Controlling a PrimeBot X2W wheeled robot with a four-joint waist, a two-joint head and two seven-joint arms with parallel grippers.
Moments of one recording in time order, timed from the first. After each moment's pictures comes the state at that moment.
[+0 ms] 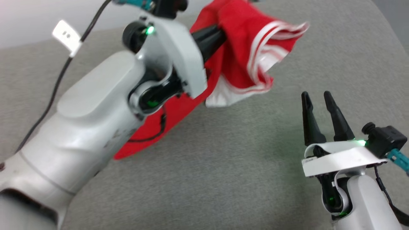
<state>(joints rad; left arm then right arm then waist) -1.21 0.41 -0.98 0.38 -1.23 -0.13 0.14 -0.35 -0.05 0.13 0.22 0.46 0.13 -0.26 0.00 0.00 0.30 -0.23</state>
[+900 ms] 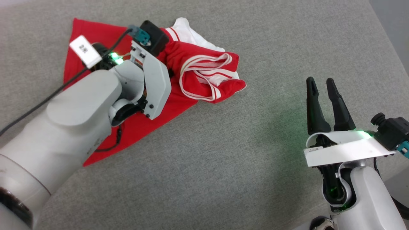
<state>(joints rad) -1.26 0.49 -1.27 0.64 -1.06 -0.13 0.26 -0.39 -0.05 0.14 0.18 0.59 0.13 -0.26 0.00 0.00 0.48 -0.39</state>
